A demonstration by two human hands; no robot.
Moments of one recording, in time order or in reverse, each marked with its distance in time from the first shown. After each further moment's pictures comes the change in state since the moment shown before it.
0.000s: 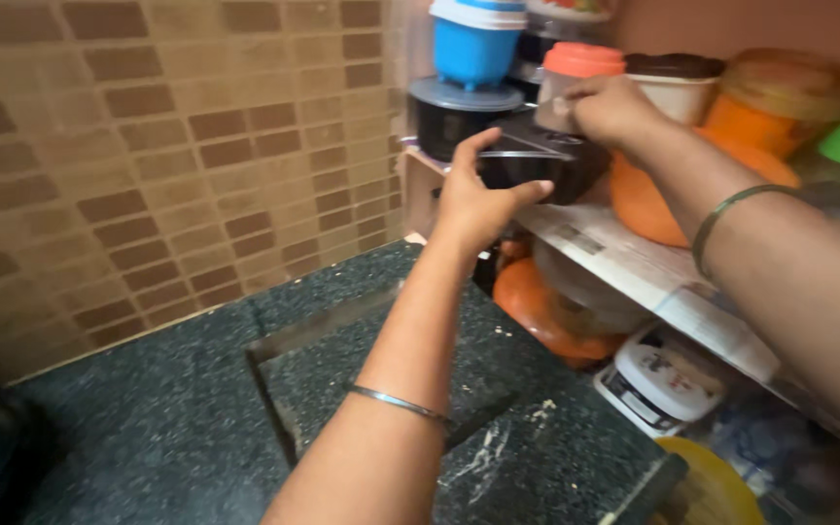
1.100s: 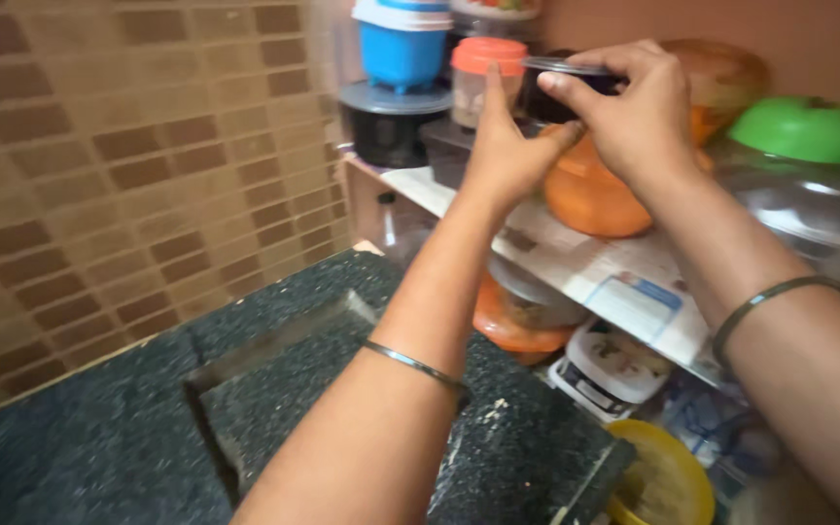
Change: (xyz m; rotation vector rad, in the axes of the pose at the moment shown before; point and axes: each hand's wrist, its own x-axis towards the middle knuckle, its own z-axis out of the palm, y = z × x) left_hand 0.038 0.020 0.106 -0.017 -0.056 0.322; right_hand -0.106 -0.011 -0.073 -0.031 0.445 -0.480
